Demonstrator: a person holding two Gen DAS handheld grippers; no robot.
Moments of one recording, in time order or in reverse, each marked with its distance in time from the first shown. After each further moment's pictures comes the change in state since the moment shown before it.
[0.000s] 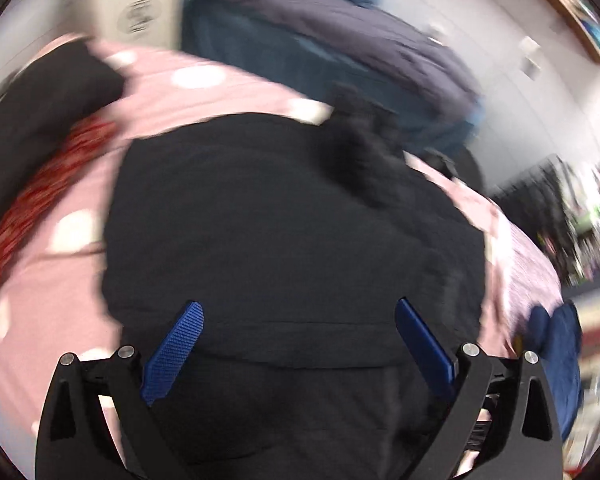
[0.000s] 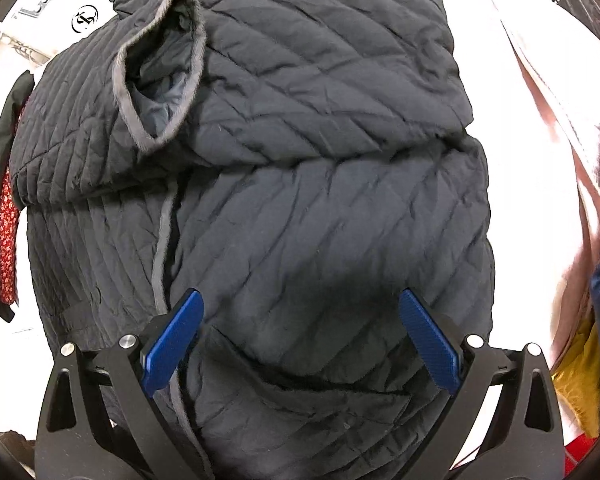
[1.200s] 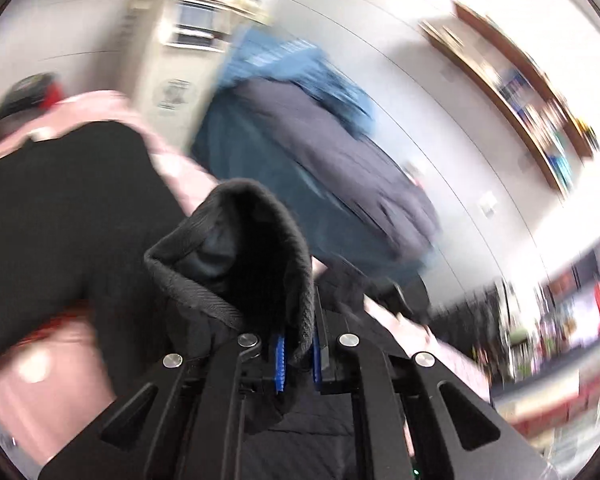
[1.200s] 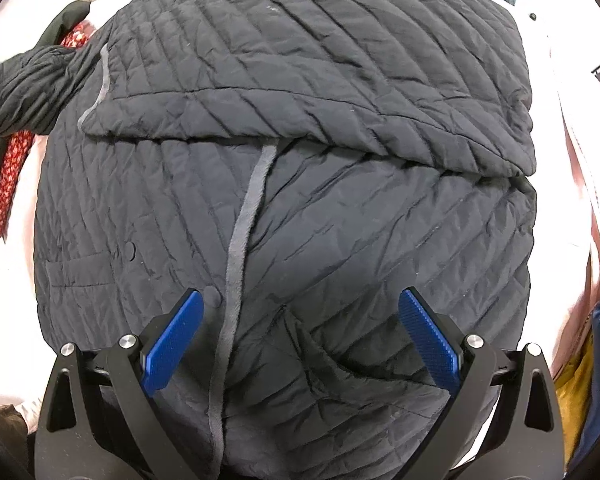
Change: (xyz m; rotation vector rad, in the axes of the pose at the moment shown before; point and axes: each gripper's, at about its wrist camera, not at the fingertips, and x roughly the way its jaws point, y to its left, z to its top) left arm -0.153 0.060 0.070 -0.094 -0.323 -0.238; right arm 0.021 0.098 -0.043 -0.207 -0.015 -0.031
